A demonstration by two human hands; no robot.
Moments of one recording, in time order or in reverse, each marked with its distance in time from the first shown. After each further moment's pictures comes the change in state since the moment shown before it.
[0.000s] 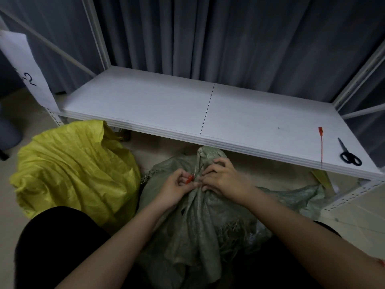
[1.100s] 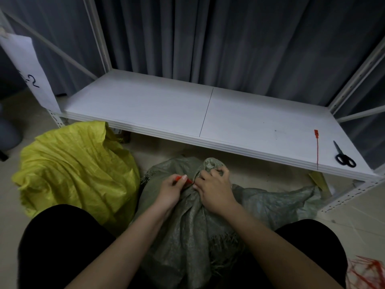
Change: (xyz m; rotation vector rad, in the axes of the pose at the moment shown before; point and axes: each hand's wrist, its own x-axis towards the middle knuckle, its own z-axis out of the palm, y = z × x) left_hand -0.015 0.008 0.002 -0.098 0.164 -0.170; right_hand 0.013 -0.056 0.010 -0.148 -0.187 0.531
